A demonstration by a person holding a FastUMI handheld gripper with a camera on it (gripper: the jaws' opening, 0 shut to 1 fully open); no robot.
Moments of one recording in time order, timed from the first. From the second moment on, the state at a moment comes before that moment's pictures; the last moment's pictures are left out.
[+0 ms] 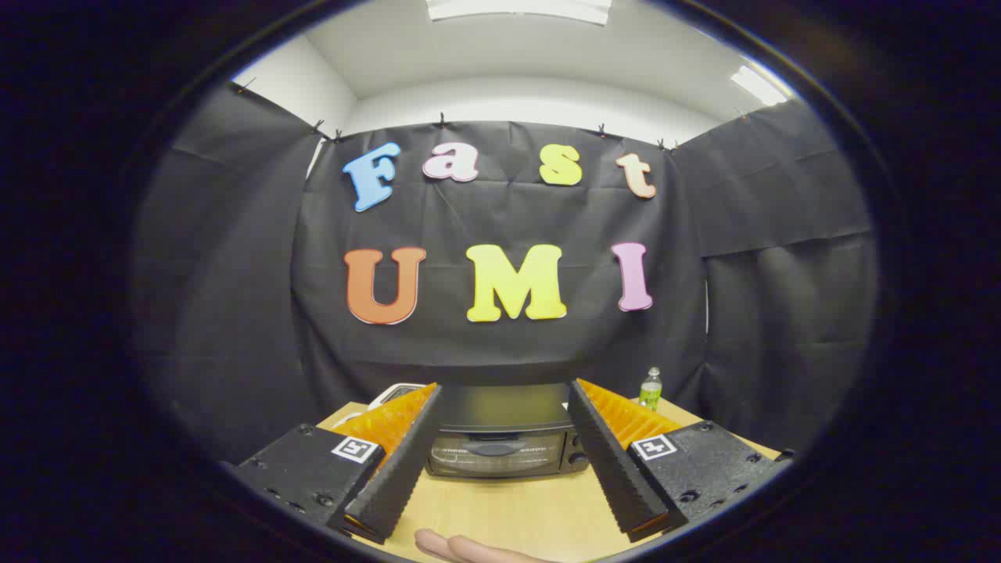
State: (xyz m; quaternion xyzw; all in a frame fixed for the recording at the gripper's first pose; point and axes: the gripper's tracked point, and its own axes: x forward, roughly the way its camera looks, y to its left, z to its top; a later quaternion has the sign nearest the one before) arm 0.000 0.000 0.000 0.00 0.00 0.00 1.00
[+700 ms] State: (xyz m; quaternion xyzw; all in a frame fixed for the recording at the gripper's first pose) arm 0.011 -0.010 -0.019 0.01 0.03 -0.01 1.00
